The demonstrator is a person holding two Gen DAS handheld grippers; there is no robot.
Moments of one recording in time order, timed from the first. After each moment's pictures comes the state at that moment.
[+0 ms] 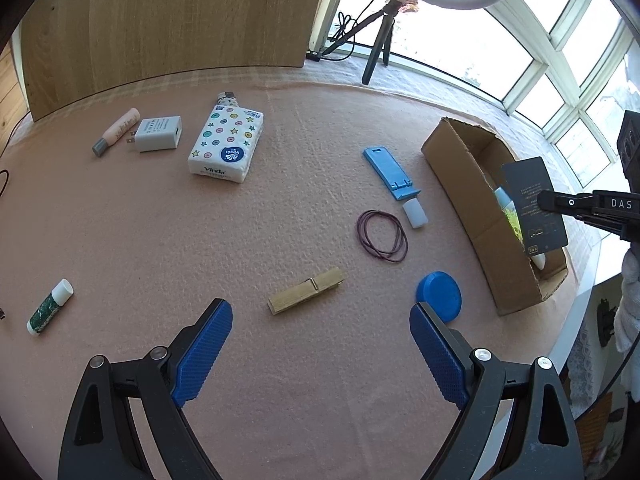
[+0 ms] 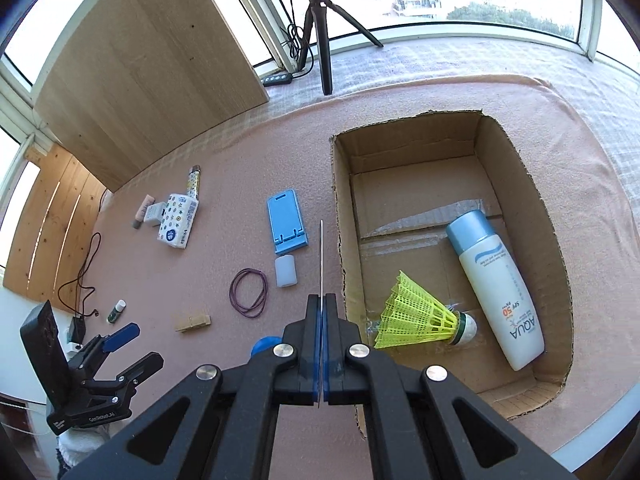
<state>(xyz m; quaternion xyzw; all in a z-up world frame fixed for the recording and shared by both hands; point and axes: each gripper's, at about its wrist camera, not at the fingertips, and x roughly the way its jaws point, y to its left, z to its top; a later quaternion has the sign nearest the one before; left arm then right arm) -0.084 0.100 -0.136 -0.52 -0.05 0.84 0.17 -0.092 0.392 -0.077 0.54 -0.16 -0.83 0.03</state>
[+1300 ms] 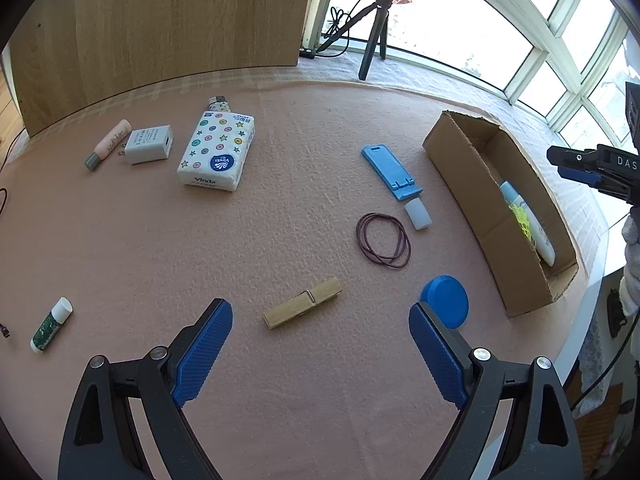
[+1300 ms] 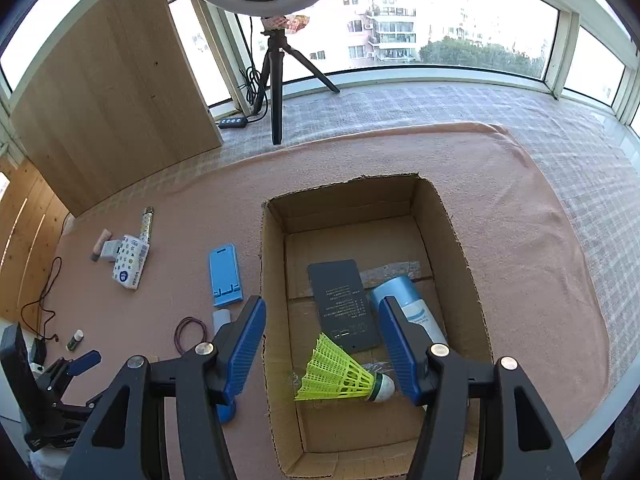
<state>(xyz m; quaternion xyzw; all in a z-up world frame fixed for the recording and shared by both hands) -0.092 0.112 -0.140 -0.52 -0.03 0.84 0.16 -0.110 0.420 -0.063 0.50 -0.11 -0.86 -0.03</state>
